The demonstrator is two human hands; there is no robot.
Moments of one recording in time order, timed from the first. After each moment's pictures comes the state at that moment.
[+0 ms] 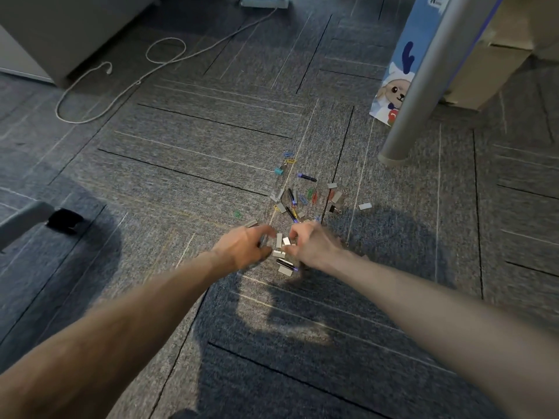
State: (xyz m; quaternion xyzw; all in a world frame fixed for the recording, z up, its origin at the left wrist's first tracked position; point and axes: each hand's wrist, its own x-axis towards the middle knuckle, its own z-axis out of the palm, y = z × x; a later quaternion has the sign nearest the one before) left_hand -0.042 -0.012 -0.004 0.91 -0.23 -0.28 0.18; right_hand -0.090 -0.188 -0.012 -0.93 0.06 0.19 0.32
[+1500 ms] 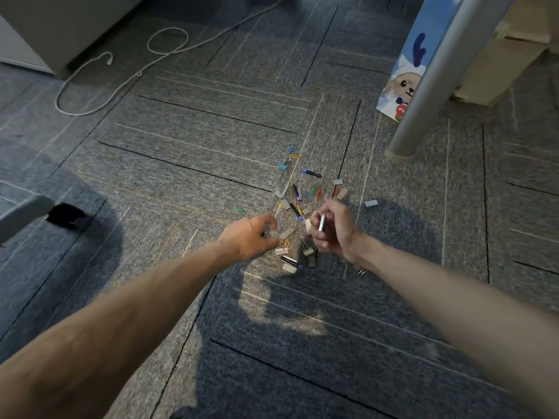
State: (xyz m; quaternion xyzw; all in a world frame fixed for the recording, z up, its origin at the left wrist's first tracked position) left_hand -0.030 -0.018 -0.007 0.92 -0.22 -0.25 0.18; right_hand -0.085 -0.217 0.005 -0.58 0.20 0.21 0.76
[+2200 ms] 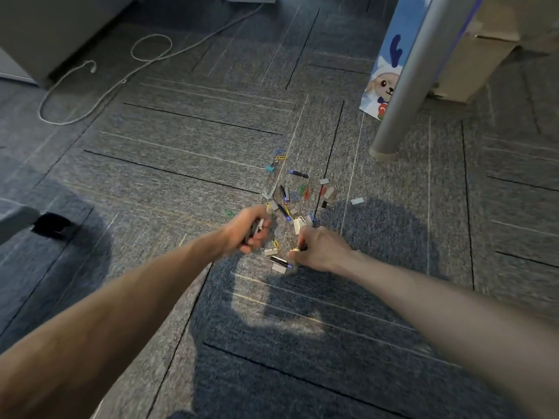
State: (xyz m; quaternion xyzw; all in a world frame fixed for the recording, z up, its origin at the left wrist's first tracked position) left_hand -0.026 -0.032 0.012 0.70 -0.04 -0.45 0.55; right_hand -0.104 -0.211 -0.018 -0.95 0.05 0.23 0.21
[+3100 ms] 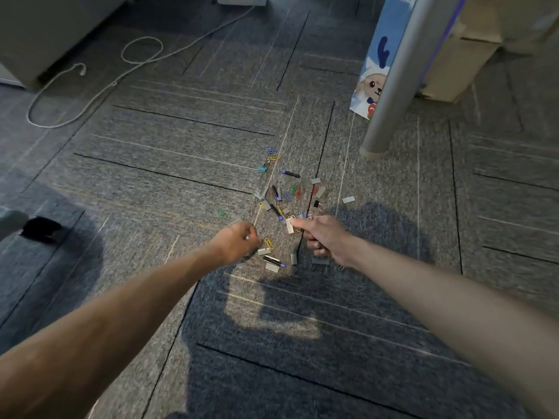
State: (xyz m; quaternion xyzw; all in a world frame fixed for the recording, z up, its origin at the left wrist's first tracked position) left_hand -0.041 -0.023 -0.005 0.88 -0.12 -0.35 0.29; right_hand -0.102 -0.232 -0.001 -0.65 0.26 0.24 0.67
